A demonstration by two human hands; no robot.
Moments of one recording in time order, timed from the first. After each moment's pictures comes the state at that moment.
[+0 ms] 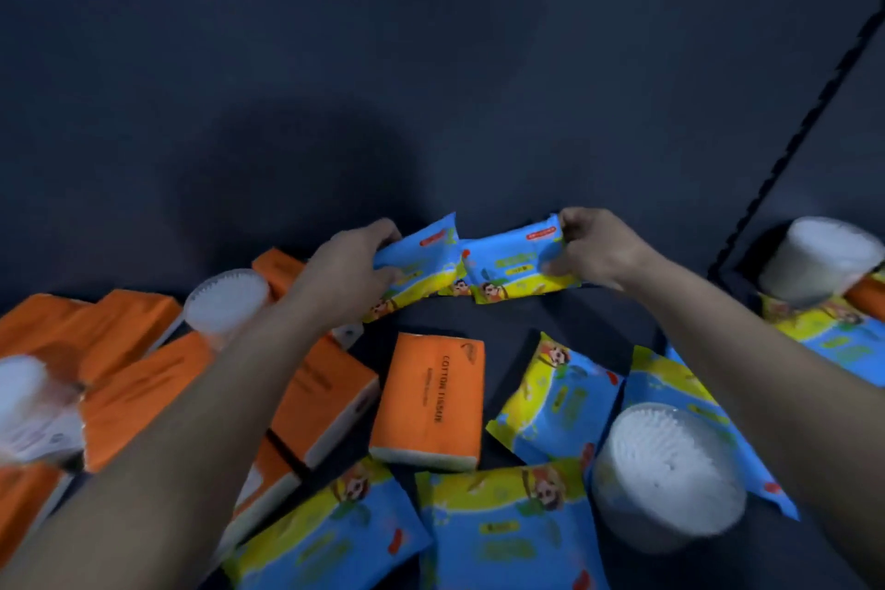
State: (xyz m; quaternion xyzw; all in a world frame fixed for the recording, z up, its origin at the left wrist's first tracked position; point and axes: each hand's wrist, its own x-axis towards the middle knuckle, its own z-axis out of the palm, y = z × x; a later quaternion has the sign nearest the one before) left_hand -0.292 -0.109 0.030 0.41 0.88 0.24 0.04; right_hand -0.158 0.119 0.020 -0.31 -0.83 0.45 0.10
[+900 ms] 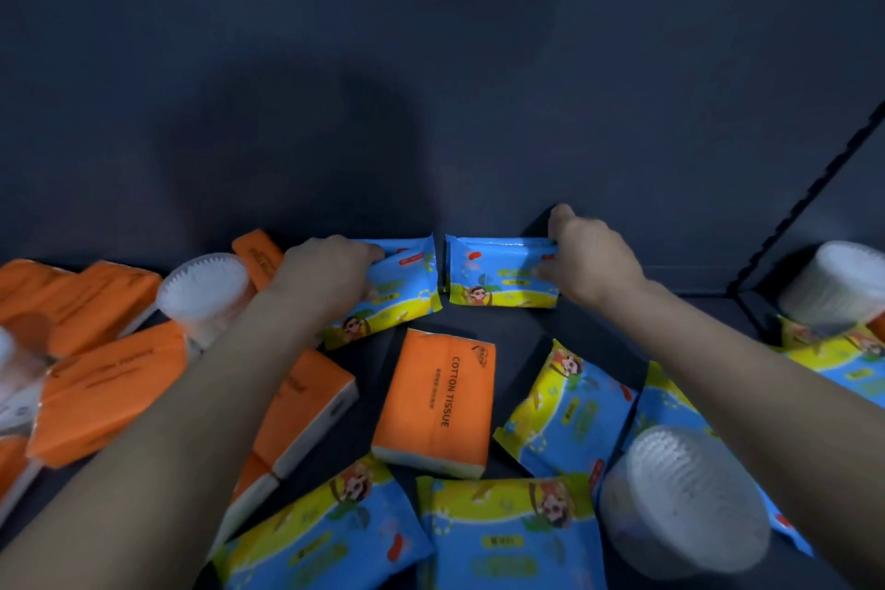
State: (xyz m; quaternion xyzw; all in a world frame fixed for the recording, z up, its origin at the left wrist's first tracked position) left_hand -0.305 -0.123 0.027 0.35 0.93 -0.05 0.05; right_hand -0.176 0.089 0.025 -0.29 -0.95 0.12 0.06
